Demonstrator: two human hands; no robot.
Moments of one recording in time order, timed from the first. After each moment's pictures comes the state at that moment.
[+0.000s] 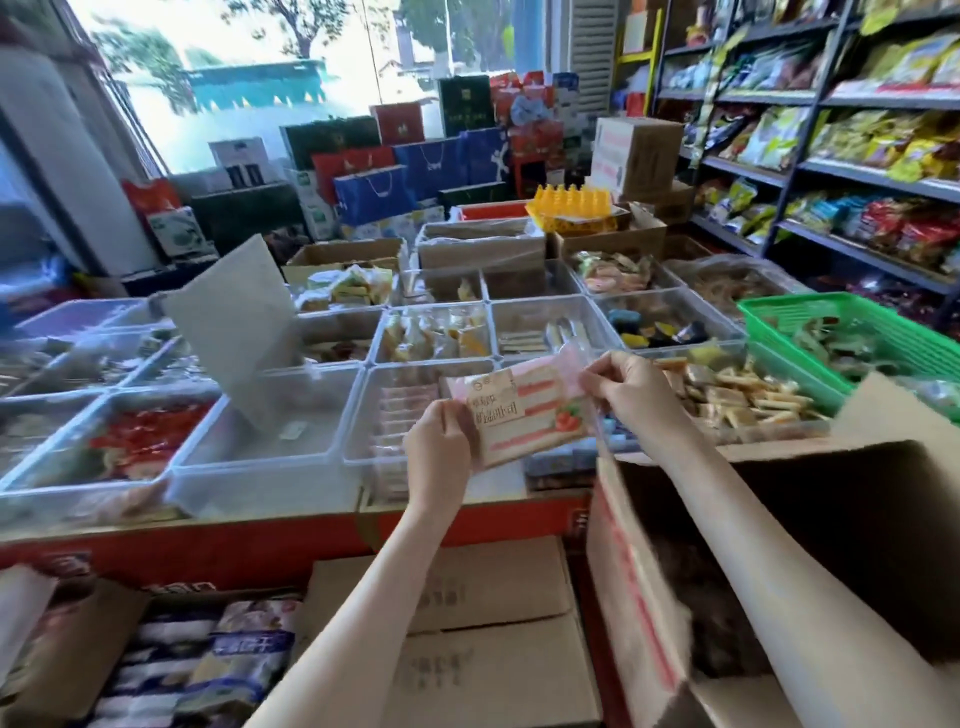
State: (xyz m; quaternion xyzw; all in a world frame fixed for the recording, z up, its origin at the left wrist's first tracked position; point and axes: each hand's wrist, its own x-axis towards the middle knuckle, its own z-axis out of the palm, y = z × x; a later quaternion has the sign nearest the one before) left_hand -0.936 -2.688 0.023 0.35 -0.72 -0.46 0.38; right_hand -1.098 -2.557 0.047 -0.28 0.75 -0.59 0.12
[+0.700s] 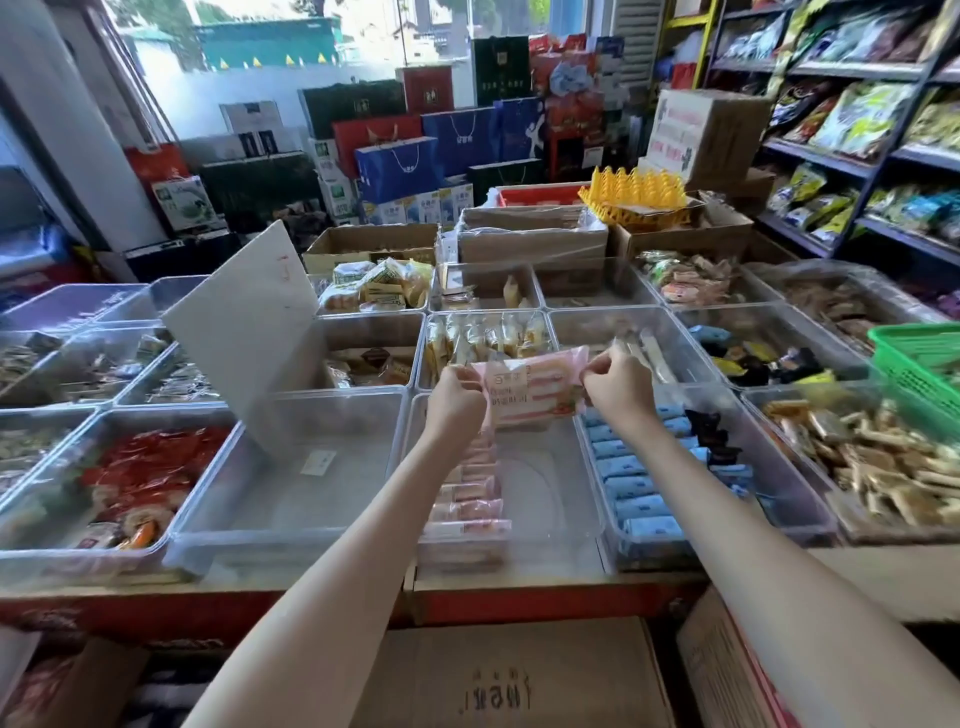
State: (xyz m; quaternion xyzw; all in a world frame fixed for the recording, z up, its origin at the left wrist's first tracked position) left_hand -1.042 -2.943 0.009 0.39 -0.72 -0.54 0.22; right_hand -1.172 -2.811 0.017 -0.22 0.86 -0.46 0.02
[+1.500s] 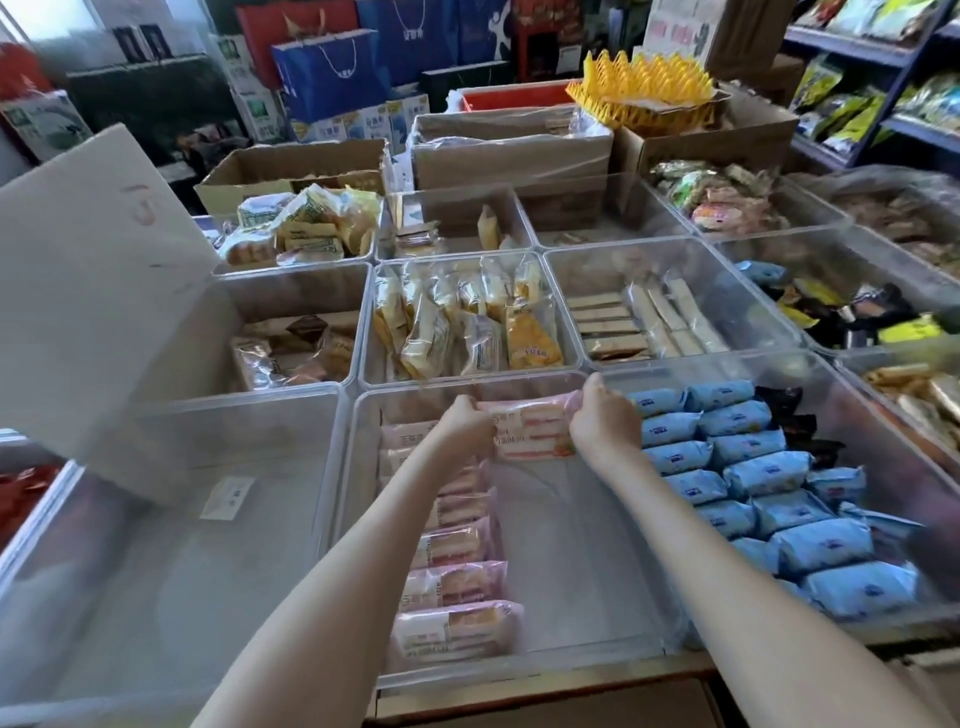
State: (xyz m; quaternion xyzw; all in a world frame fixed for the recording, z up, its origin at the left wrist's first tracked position) left_hand -1.188 -3.061 -0.167 0.42 -0.71 -0.57 -0.02; right_hand -1.274 -2.927 -0.163 -0.20 0.95 -0.22 0.04
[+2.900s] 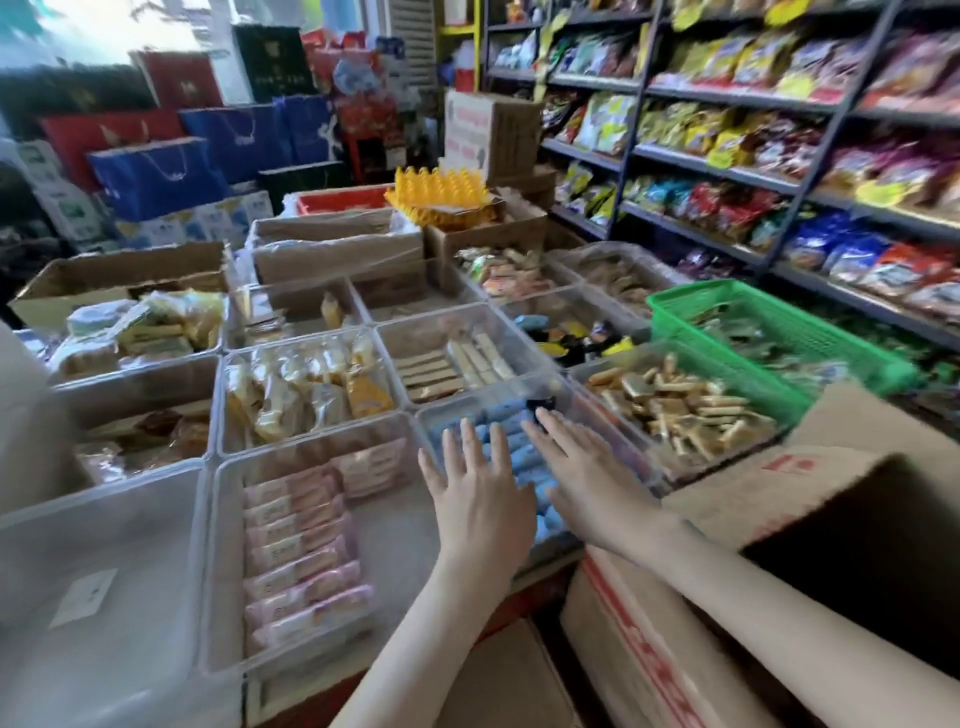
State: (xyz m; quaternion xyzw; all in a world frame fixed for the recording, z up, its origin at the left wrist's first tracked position) left_hand -1.101 -2.793 -0.017 0.15 -0.98 -0.12 0.04; right_hand -1.170 -2.673 -0.013 -0.38 0.92 -0.06 0.02
